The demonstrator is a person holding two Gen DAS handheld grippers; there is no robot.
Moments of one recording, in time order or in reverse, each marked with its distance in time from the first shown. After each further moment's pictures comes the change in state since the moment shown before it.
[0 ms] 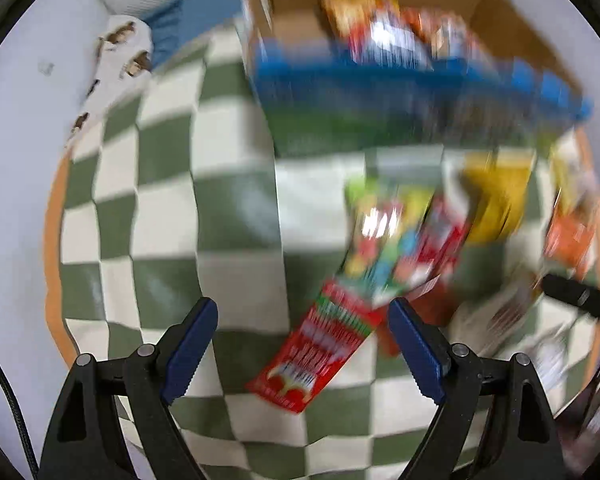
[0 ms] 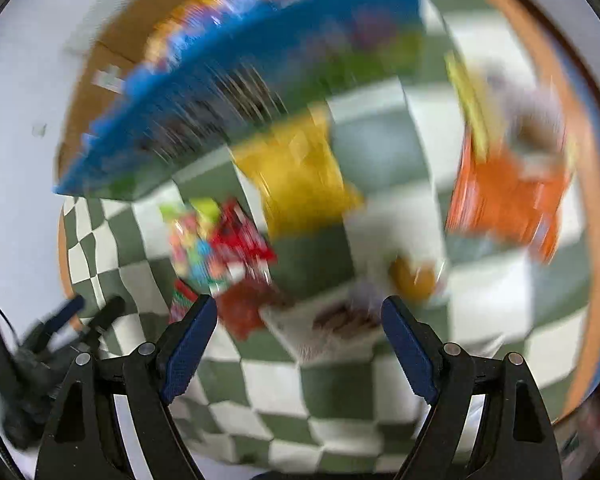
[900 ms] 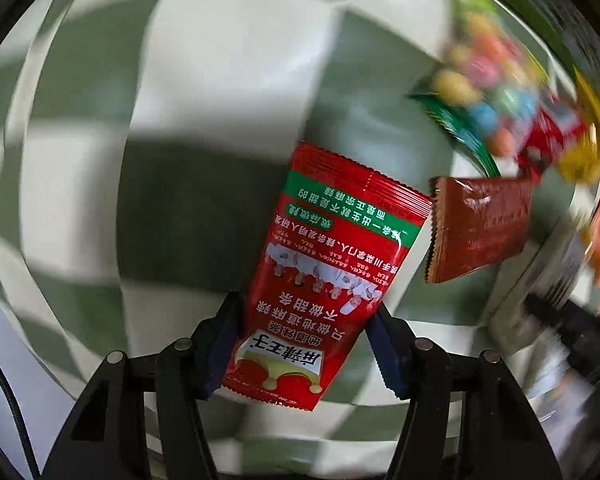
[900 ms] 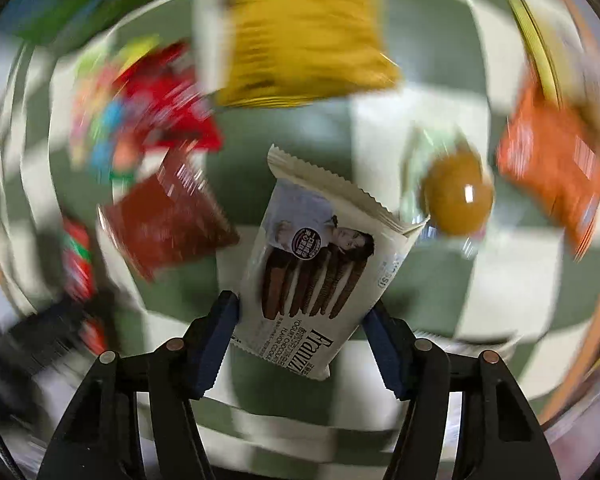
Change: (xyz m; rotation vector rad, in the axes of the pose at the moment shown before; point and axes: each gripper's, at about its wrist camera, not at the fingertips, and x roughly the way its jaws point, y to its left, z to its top) left arm 0.104 0.037 -0.098 -0.407 0.323 -0.221; right arm 0.098 0.034 -0.046 -0.346 0.168 -0.345
